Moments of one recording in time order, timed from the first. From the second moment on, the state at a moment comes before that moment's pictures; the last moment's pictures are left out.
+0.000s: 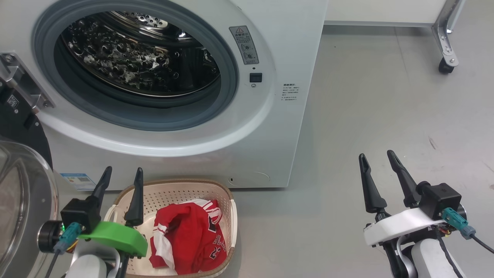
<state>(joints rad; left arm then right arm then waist) -0.18 0.04 -0.06 0.36 -0.25 -0.11 -0.25 -0.08 -0.07 0.16 0.20 0.32 0.12 -0.25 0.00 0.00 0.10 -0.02</state>
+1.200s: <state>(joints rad) -0.10 0.04 -0.07 0.25 -0.25 -0.11 -0.25 -0.06 -0.06 0.16 0.18 0.31 0.12 -0.25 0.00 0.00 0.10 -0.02</state>
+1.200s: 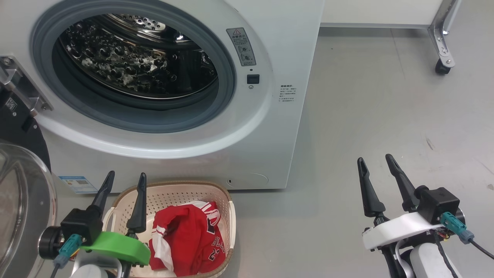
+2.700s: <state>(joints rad) -0.08 0.04 -0.08 0.21 -0.25 -0.11 -0.25 -0.06 -0.06 0.18 0.19 0.31 0.12 -0.25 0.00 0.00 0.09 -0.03</state>
